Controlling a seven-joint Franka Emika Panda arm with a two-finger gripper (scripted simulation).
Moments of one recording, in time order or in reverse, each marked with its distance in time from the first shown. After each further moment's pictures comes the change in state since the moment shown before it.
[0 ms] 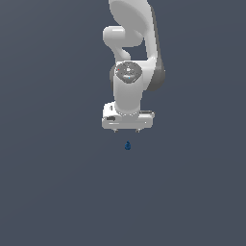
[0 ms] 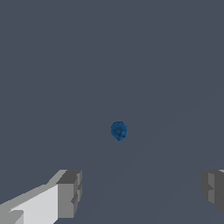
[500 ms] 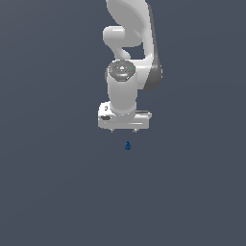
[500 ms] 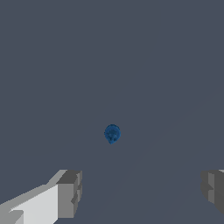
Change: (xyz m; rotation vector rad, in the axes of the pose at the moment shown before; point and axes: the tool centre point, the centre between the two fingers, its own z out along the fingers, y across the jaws) arm 0.005 0.014 -0.007 0.012 0.004 0.042
